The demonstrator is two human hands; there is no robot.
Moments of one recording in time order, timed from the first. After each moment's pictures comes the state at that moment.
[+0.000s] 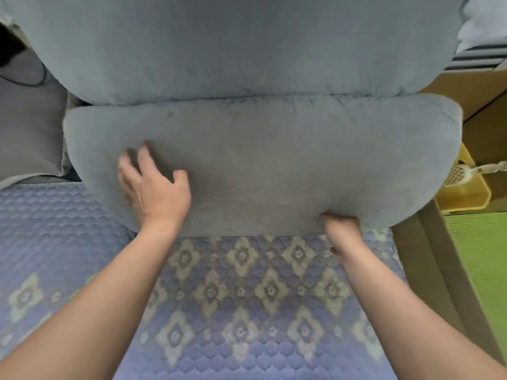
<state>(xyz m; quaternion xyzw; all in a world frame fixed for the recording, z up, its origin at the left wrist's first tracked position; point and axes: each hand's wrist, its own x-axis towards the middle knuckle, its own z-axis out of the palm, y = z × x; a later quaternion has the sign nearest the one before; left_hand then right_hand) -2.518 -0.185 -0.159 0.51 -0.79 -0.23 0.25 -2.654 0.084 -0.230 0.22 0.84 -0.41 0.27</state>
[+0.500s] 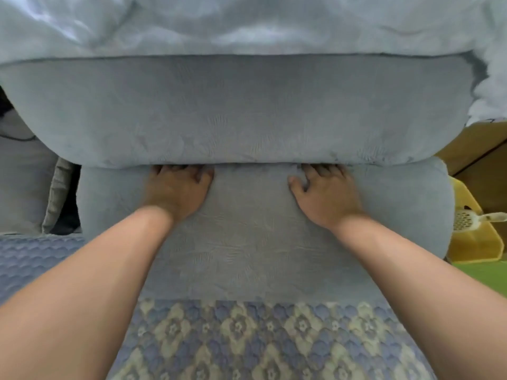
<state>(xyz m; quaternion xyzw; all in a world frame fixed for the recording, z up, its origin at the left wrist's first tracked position) -2.654 -0.277 -0.154 0.32 -0.95 -0.02 -0.03 -2.800 -0.026 -0.163 -0.32 0.95 -0.01 -0.03</state>
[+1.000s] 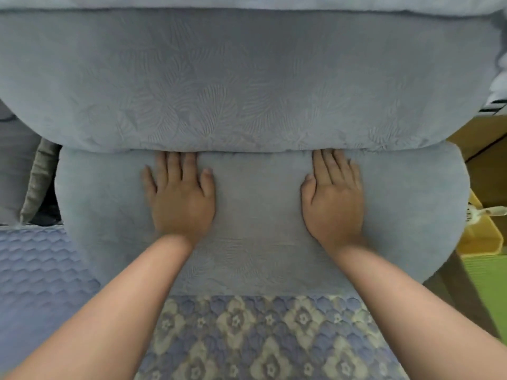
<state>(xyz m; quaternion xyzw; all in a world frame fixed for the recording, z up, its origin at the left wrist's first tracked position) -2.624 -0.227 -0.203 0.37 -0.91 -0.06 0.18 -2.765 -0.017 -0.207 -0.28 0.92 -0.17 -0.21</state>
